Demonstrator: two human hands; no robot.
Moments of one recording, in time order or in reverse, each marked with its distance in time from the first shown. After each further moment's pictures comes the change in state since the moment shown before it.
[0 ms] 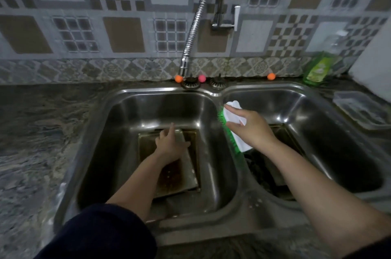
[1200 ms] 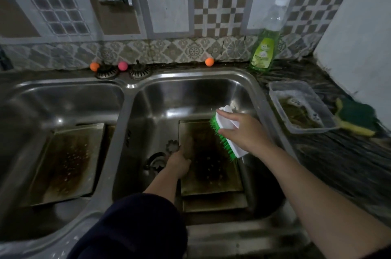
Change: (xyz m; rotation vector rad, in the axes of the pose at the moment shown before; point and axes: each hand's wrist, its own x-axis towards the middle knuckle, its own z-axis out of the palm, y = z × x) left_hand 0.047 0.187 0.284 0.126 -0.156 -0.132; right_hand 0.049 0.262 -0.156 0.126 -0.162 0.009
